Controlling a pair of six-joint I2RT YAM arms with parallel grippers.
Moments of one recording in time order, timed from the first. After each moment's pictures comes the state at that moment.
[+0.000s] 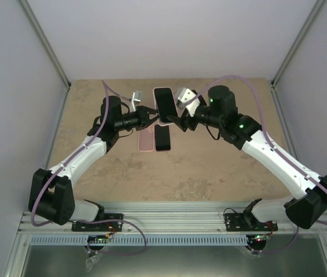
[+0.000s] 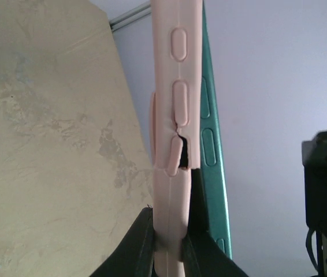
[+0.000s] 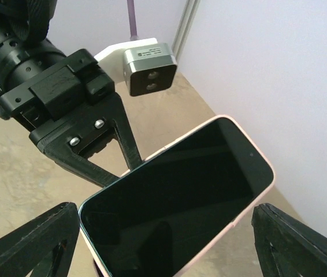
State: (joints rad) left arm -0.36 1.36 0.93 0.20 0.80 -0.98; right arm 0.65 1.34 1.34 -0.33 -0.31 -0.37
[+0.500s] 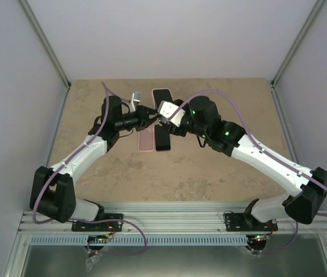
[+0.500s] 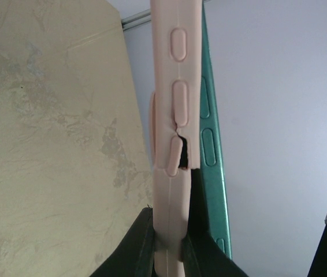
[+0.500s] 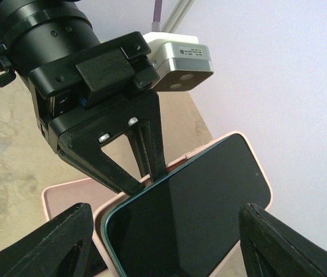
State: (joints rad) left arm -0.35 1.38 0.93 0.19 0.78 -1.05; right arm 0.85 1.39 1.33 -0.31 0.01 -0.60
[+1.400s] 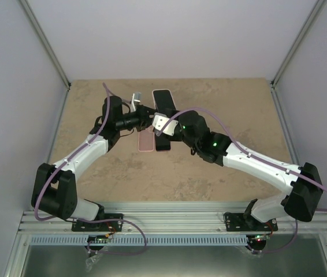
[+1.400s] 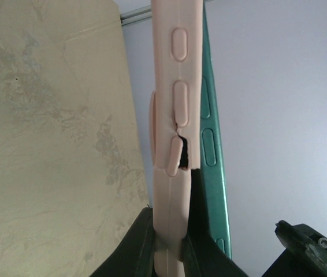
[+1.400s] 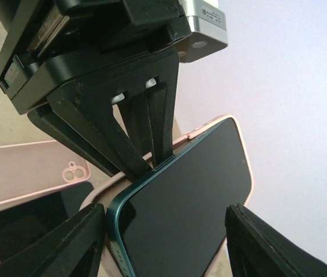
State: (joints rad) left arm -0.34 1.41 0.92 0.24 0.81 -1.12; right arm 0.95 1.41 1.18 -0.12 0.31 -0.80
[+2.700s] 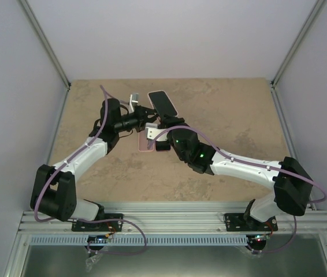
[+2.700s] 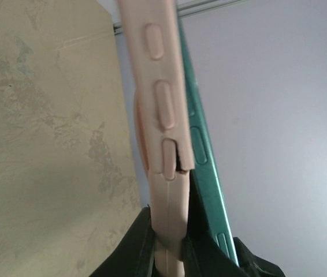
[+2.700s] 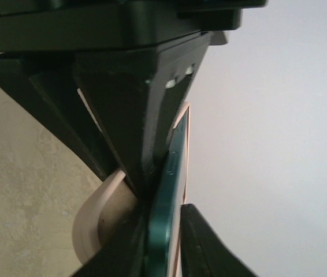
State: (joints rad) left arm -0.34 1.40 0.87 0.33 0.80 -1.17; right arm 1.04 1.50 1.03 0.32 0.62 -1.24
